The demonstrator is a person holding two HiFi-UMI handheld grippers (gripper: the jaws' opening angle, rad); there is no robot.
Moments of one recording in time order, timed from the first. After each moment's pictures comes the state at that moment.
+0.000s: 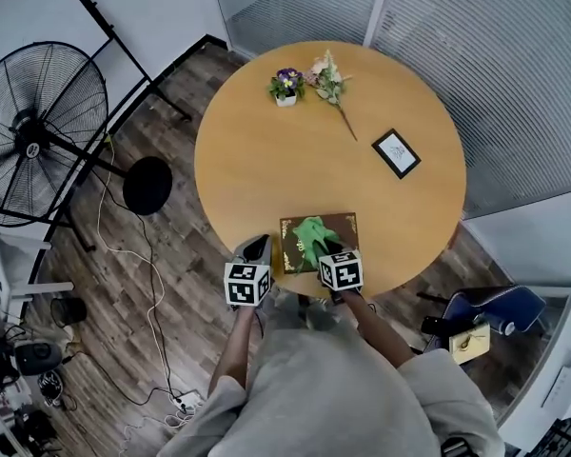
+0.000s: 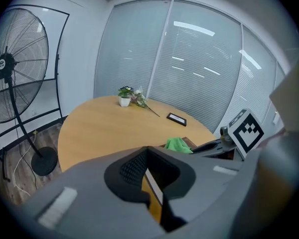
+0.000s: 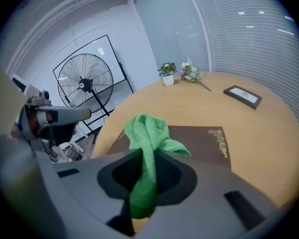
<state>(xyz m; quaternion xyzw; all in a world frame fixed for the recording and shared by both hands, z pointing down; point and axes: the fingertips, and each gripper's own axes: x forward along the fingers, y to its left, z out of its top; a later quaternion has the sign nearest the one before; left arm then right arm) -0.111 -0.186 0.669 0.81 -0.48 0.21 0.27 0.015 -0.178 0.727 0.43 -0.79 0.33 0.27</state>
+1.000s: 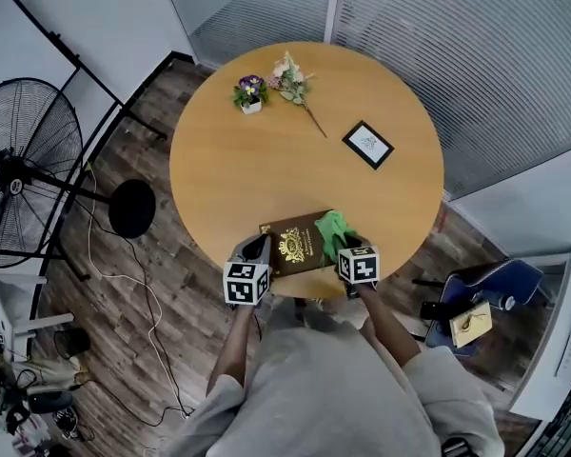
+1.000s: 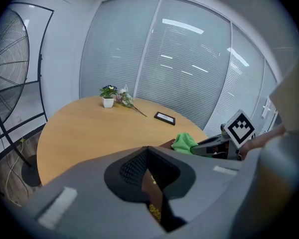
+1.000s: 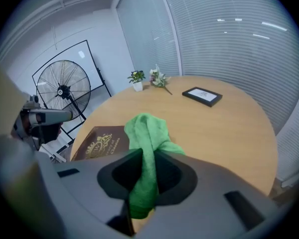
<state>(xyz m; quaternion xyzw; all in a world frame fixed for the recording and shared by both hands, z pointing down) -0.058 -0.198 0.668 0.84 -0.42 0.22 0.25 0.131 -0.178 0.729 0.53 -0.73 0.34 0.26</state>
